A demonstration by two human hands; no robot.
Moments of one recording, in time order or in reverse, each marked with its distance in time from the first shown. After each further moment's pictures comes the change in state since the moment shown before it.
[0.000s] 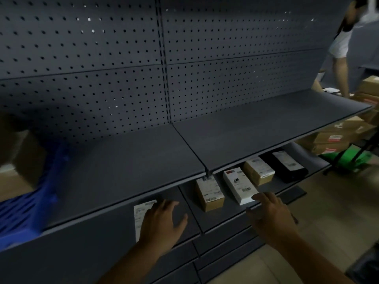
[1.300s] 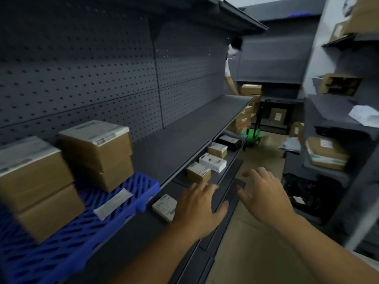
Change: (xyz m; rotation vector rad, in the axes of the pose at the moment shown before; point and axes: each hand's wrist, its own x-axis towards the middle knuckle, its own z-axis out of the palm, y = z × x) left_hand -0.184 -0.112 -0.189 -0.138 -0.059 0.842; right_hand -0.270 -0.326 -0.042 -0.145 0.434 0.386
